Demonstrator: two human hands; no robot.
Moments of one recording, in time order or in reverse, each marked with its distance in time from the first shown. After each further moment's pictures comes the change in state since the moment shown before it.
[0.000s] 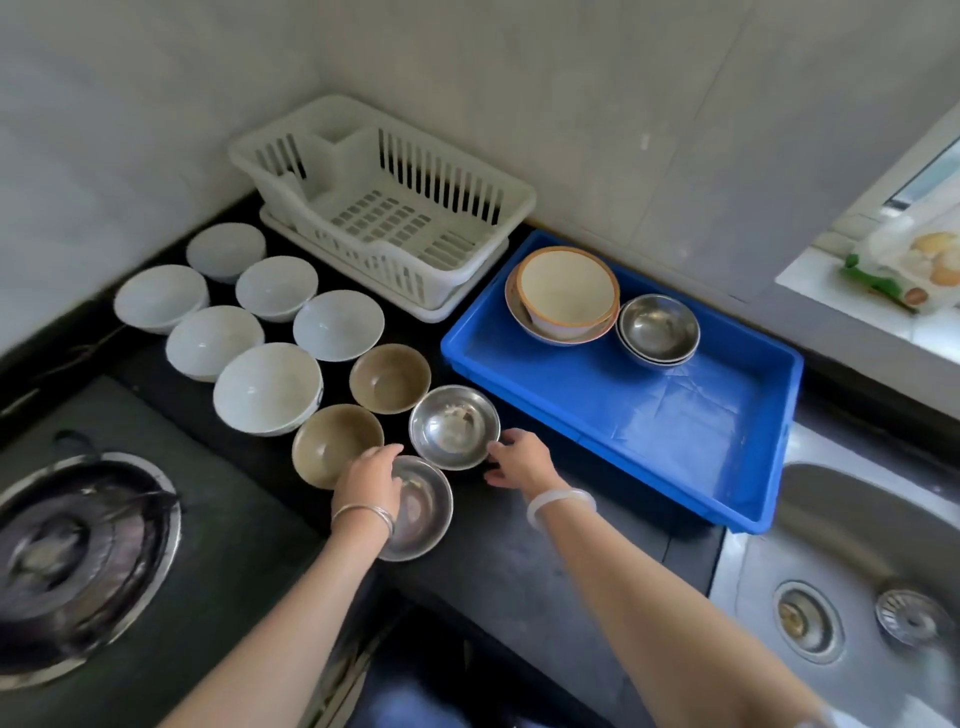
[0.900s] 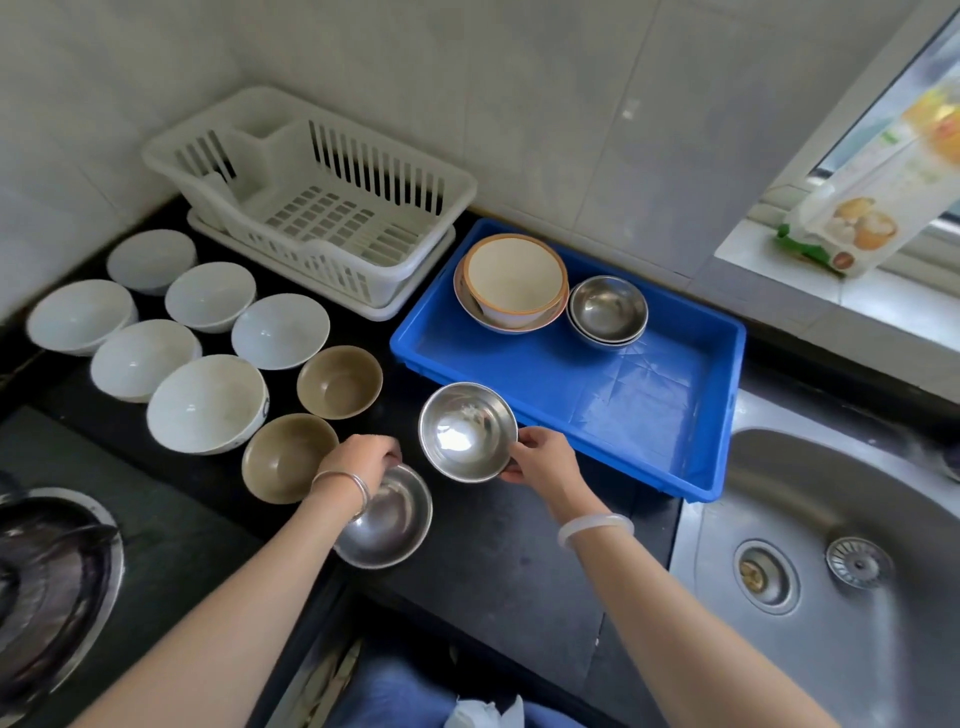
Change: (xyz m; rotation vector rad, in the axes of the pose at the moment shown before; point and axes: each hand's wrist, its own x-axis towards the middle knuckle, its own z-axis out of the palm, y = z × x) left_hand 0.037 0.032 0.001 0.196 -0.285 0.155; right_hand -0.038 0.021 -0.061 0.157 0.166 -0.092
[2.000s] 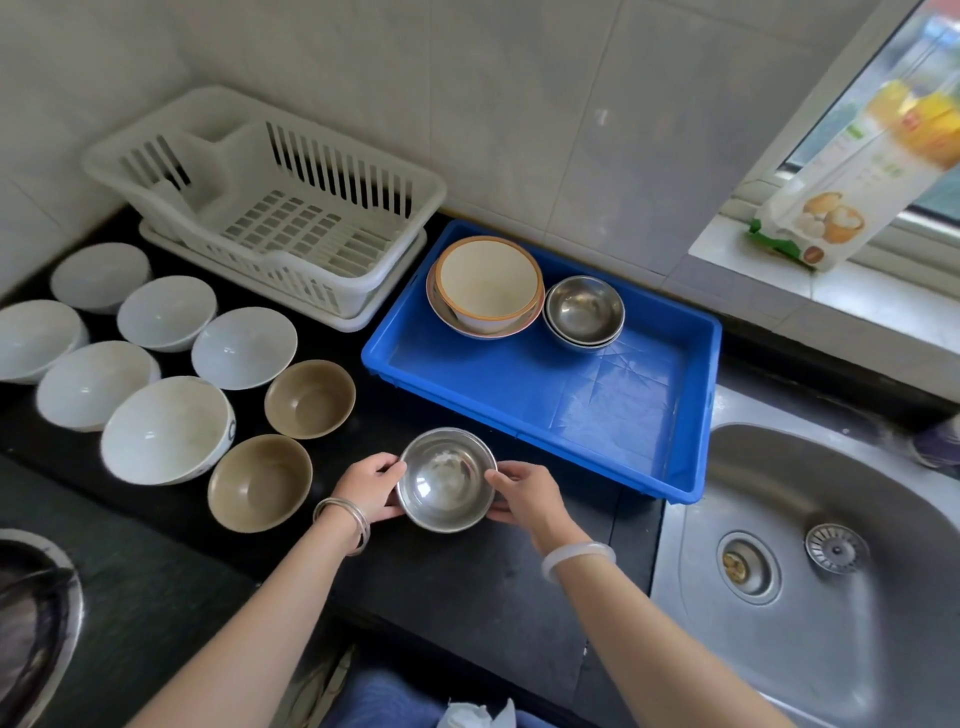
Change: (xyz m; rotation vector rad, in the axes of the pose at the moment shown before) left_hand -0.009 0.041 0.015 -1.052 -0.098 -0.283; right_hand -0.002 0.027 -0.002 0.179 -0.067 0.130
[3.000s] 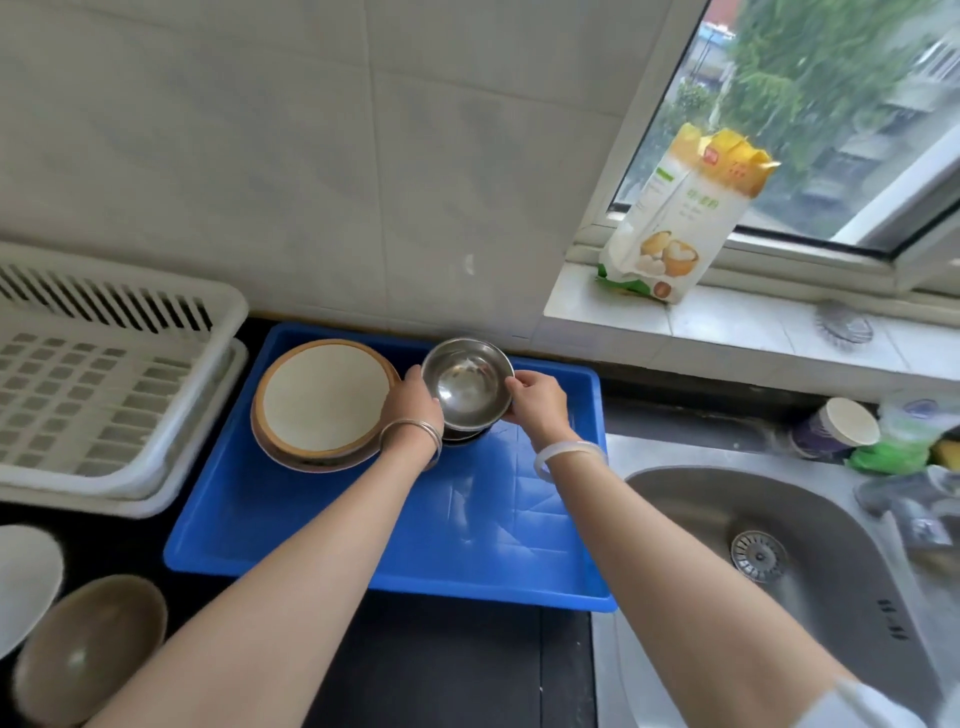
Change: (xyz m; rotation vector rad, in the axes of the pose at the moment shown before) left_hand 0.115 0.201 0.214 0.842 0.138 0.562; right_hand 0.128 -0.163 -0.162 0.003 0.490 -0.230
